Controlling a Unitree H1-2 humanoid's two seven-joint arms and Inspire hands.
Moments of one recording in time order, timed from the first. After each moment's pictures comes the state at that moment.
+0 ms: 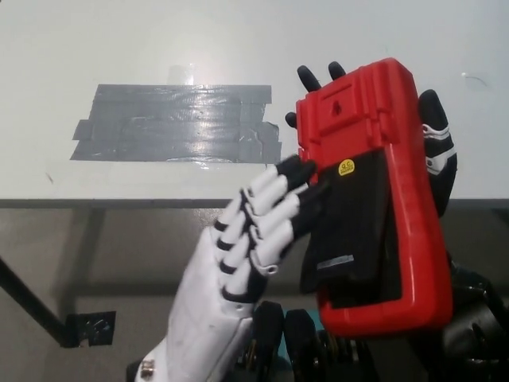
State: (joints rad) left_arm -0.20 0.00 -0.39 -0.60 0.62 -0.43 0.11; right_arm -0.38 0.11 0.05 -0.48 1.27 0.47 -0.13
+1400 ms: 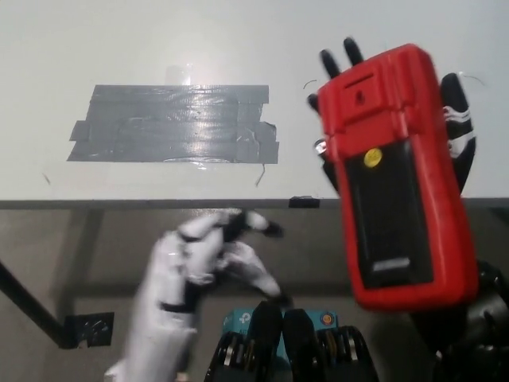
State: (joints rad) left_arm -0.13 0.04 -0.30 -0.66 0.51 -0.45 0.14; right_arm -0.42 0.11 -0.05 -0.43 1.34 0.45 -0.18
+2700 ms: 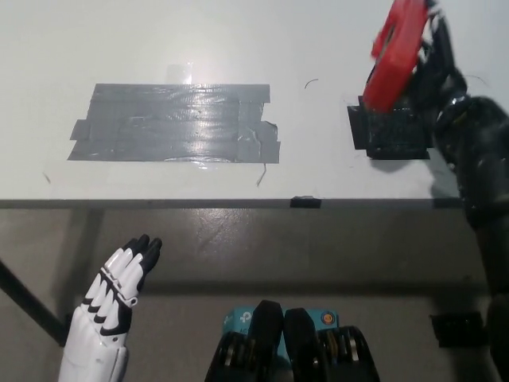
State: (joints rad) left_arm 0.18 0.18 -0.15 -0.55 0.69 -0.45 0.25; right_arm -0.99 -0.20 -0.09 0.86 0.90 0.28 -0.25
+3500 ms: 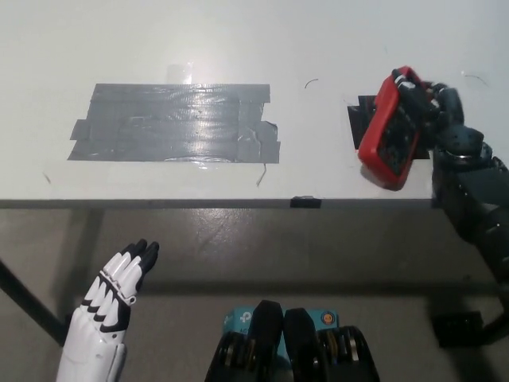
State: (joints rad) left_arm 0.18 0.21 -0.15 -0.49 0.69 -0.45 0.28; right_arm -1.07 -0.25 0.34 1.20 0.41 0.08 -0.39
